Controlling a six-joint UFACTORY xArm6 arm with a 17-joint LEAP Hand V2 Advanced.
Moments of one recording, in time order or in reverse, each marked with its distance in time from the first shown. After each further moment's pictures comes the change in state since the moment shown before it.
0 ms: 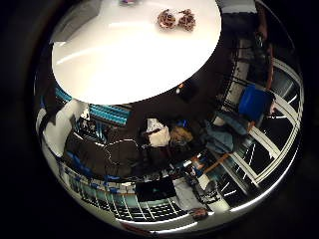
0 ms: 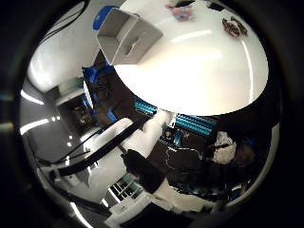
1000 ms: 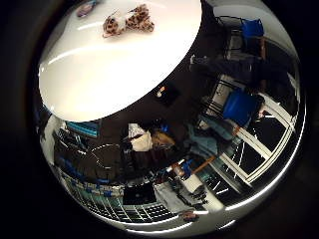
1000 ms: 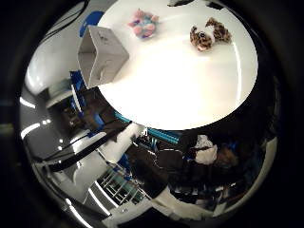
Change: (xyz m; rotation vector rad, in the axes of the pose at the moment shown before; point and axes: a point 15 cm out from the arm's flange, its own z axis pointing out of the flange) arm 0.153 -0.092 -0.009 0.052 0.197 0.023
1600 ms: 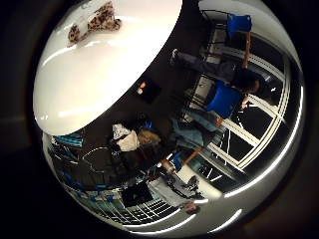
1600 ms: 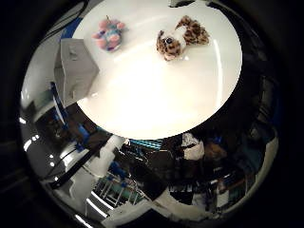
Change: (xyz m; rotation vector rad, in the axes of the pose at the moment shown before) arm 0.013 -0.004 0.020 -0.159 0.095 0.126
